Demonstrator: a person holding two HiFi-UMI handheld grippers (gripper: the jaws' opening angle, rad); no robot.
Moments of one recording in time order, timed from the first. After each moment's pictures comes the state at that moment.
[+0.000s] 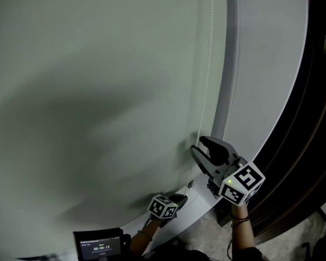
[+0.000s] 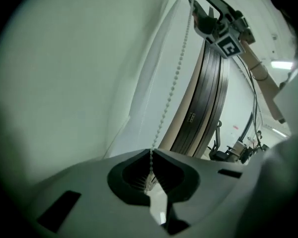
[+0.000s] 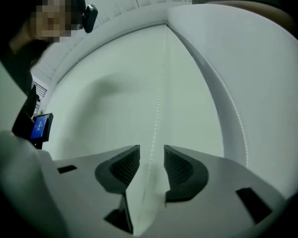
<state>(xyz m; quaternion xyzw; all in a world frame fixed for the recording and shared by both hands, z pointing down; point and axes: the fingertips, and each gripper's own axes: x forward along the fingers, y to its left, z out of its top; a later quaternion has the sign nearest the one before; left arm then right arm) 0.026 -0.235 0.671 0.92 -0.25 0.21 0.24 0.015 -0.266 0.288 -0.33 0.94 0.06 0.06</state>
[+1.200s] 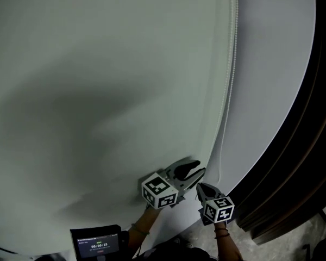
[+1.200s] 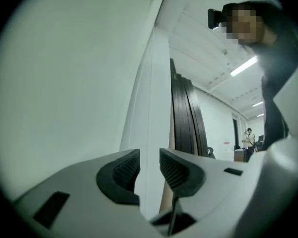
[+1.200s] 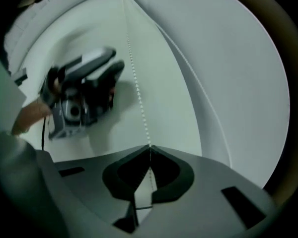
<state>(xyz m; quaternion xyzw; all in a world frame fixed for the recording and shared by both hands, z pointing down) 0.054 -0.252 0.409 0.97 -0.22 -0.05 0.05 0.051 -0.257 0.581 -0.45 0.87 -0.19 -0.05</state>
